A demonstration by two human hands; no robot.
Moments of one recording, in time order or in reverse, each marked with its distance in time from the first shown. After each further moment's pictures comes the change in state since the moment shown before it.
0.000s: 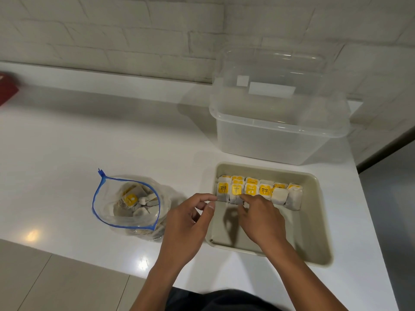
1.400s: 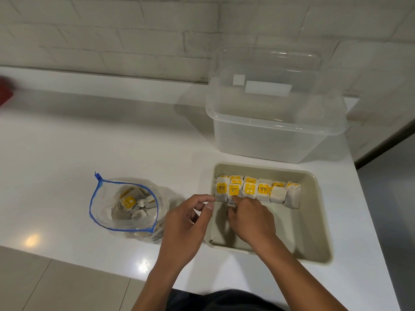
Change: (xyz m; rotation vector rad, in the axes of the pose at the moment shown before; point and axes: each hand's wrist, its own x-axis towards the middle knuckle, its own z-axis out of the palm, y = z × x) left_hand 0.002 -0.005 0.001 0.011 -0.009 -0.002; right_hand 0.002 -0.014 0.008 -0.077 -0.091 -0.059
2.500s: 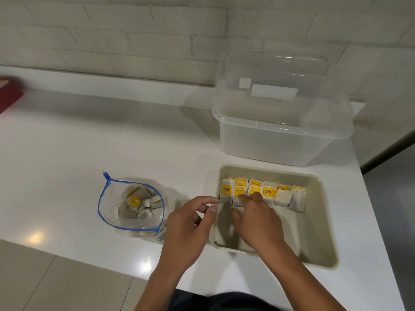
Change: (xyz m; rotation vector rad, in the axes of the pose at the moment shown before) left_hand -0.006 0.009 -0.010 0.049 0.008 0.024; right_hand -0.010 -0.008 -0.012 -0.020 0.039 0.003
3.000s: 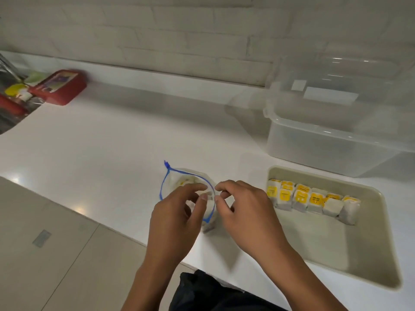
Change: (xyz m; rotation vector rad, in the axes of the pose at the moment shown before) left_hand -0.019 -0.005 -0.110 0.312 0.265 0.063; right_hand -0.045 -0.127 -0.032 0.367 0.102 -0.397
